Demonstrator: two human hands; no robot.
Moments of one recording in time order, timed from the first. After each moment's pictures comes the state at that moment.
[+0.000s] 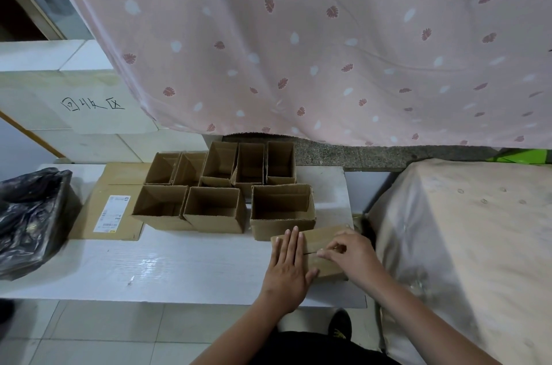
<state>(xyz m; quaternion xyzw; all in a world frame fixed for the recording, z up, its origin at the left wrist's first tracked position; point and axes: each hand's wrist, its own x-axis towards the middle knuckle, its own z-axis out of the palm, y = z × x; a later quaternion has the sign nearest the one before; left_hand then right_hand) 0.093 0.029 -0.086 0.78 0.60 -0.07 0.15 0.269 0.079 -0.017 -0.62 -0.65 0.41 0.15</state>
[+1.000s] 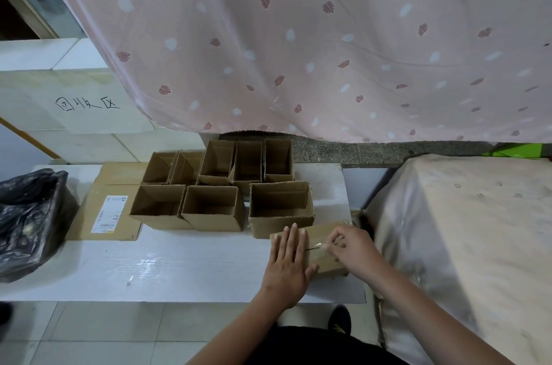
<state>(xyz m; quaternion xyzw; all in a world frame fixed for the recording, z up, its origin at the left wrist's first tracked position) 0.094 0.026 -0.077 0.78 0.61 -0.04 0.12 0.271 0.084 -0.015 -0.64 -0.65 0.40 0.12</state>
